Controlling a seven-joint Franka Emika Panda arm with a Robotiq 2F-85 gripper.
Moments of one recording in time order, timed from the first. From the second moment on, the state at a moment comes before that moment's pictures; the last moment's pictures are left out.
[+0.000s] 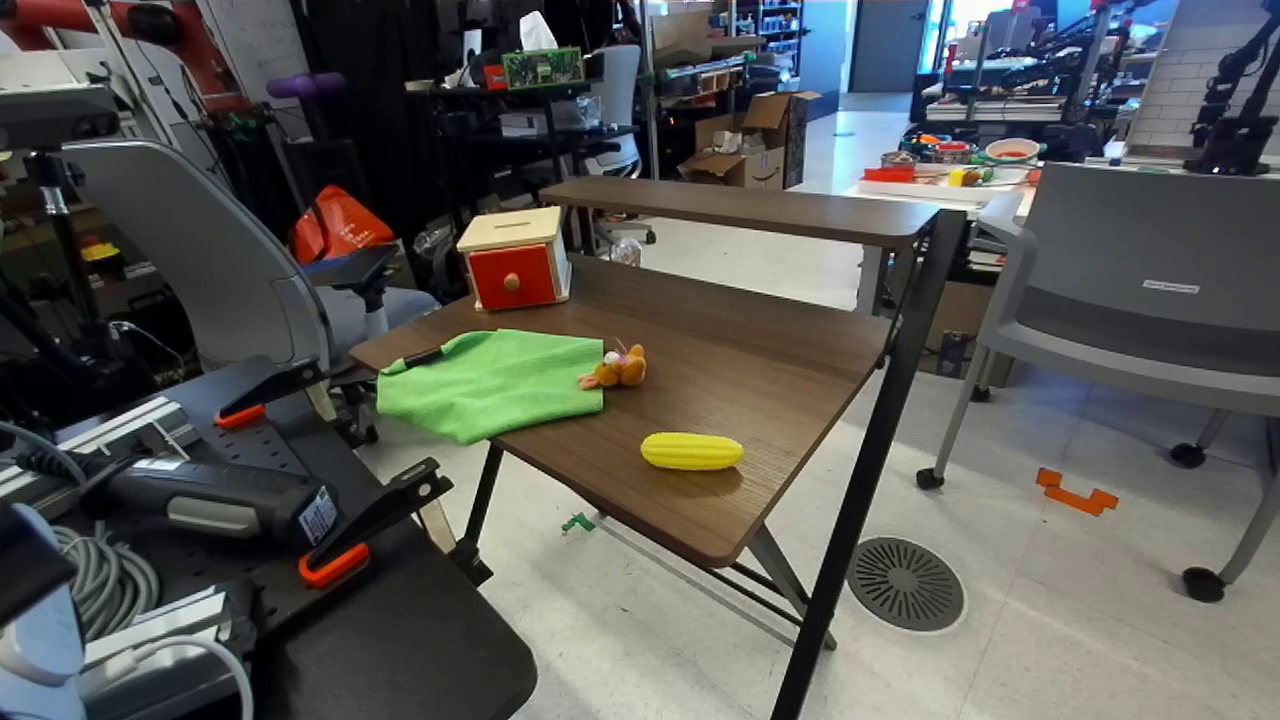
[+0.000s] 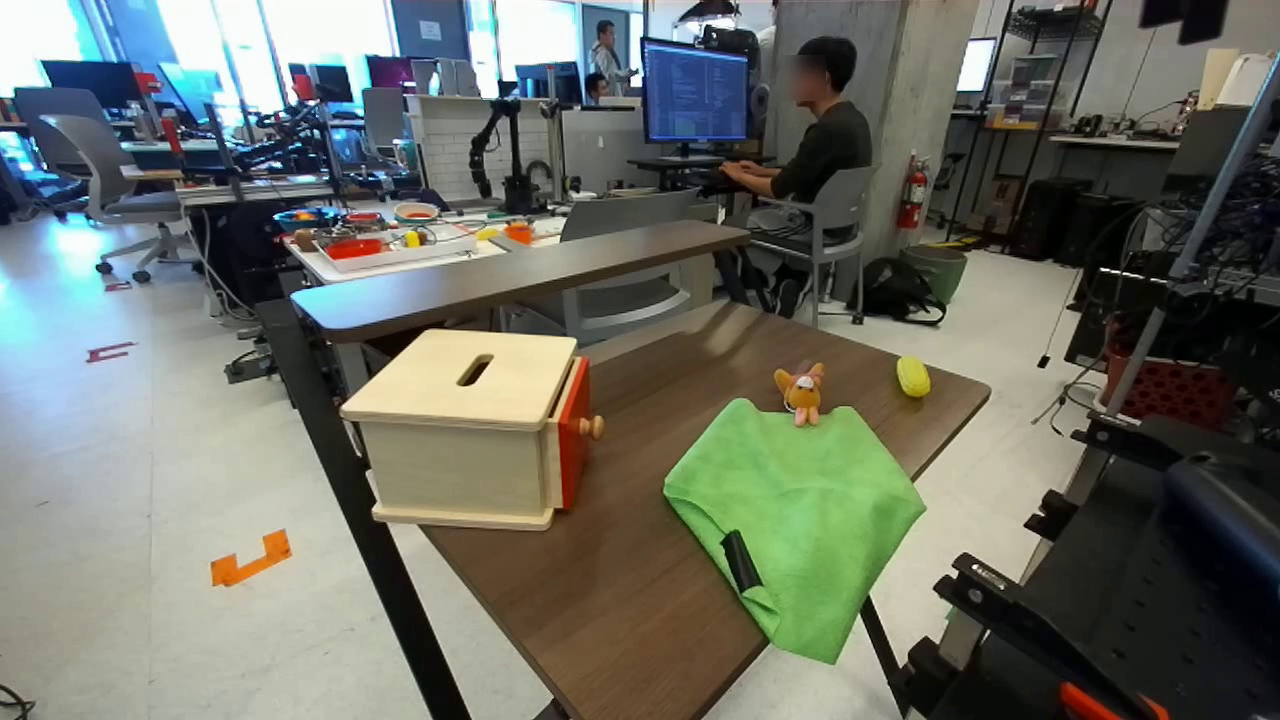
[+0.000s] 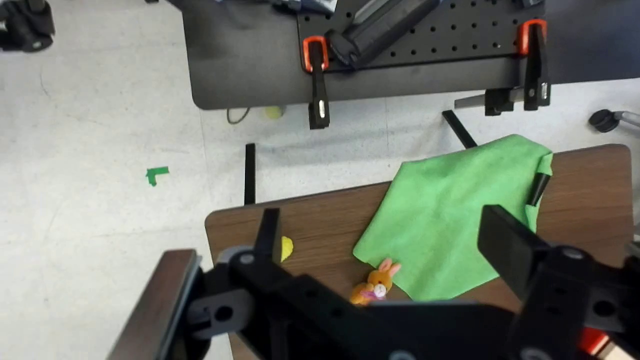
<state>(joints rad) -0.09 -0.22 -0.15 -2.27 -0.07 1.88 -0.19</state>
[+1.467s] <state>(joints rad) 0.08 0.41 0.07 -2.09 -0.24 2.49 -0.38</state>
